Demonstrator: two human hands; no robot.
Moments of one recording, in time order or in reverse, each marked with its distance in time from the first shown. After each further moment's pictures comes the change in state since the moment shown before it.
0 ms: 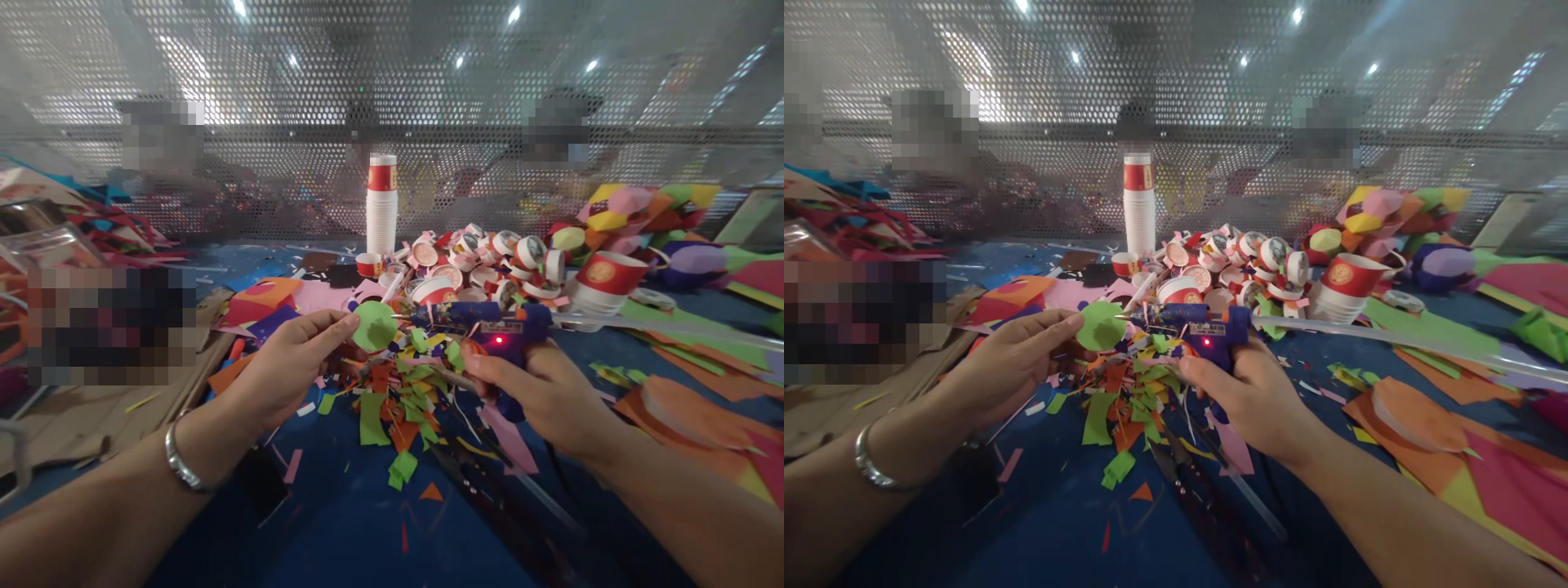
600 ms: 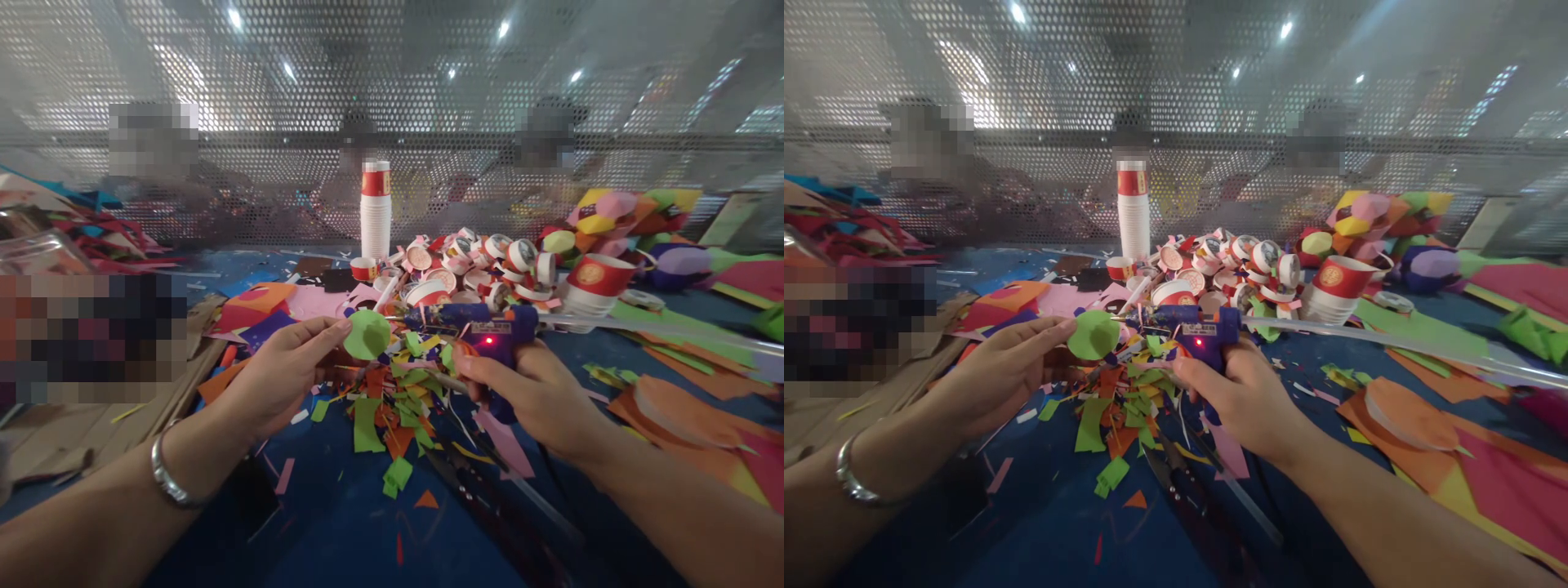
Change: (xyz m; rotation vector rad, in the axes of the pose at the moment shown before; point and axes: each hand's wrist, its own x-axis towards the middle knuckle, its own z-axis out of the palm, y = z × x) left_hand -0.002 0.001 0.002 -0.069 -0.011 -0.036; right_hand 0.000 0.001 0.002 0.084 0.002 0.040
